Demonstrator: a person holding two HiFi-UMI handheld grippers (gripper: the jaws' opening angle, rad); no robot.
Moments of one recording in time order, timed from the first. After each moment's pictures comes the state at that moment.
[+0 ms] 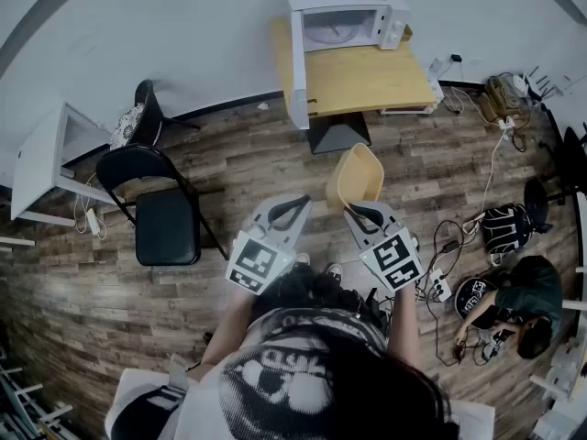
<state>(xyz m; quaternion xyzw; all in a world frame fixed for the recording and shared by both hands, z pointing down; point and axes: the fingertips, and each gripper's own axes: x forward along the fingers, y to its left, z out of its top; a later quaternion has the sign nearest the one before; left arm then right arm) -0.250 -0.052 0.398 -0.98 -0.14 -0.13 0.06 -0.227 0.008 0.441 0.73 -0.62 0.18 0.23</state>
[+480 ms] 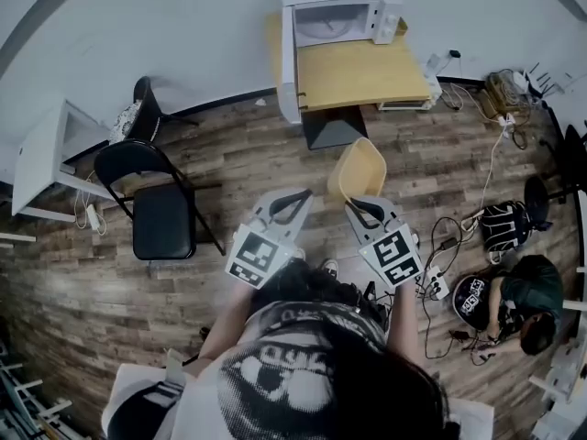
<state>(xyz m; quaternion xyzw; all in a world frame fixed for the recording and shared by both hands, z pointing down) -0.231 -0.017 0.399 -0.98 -0.15 -0.13 0.07 -0.207 0.041 0.443 0.74 -0.61 0.17 0.23</state>
